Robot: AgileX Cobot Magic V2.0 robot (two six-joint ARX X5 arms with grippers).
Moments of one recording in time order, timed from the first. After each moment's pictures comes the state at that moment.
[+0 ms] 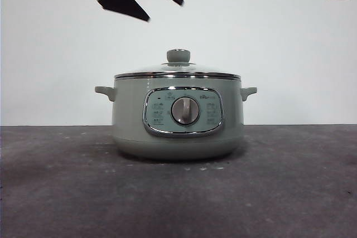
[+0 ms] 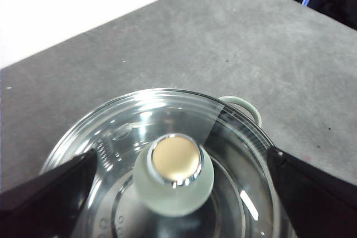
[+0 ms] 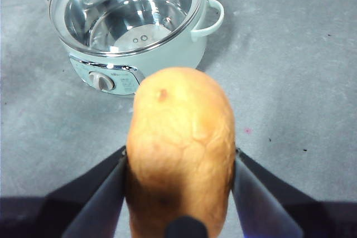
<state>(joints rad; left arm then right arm) -0.46 1.68 1.58 -0.40 0.26 0.08 0.25 0.79 1.16 -1.03 -0.19 -0.07</state>
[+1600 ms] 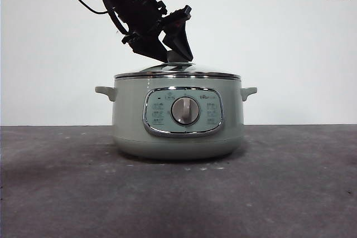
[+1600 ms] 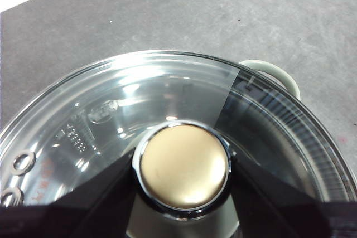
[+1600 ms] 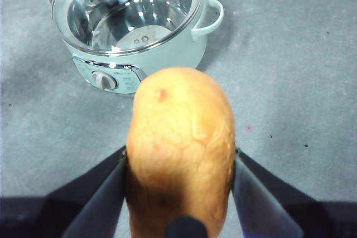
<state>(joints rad) -0.49 1.89 1.61 -0.33 0.23 0.10 0.25 0.78 1.16 -1.05 -0.19 -0.05</state>
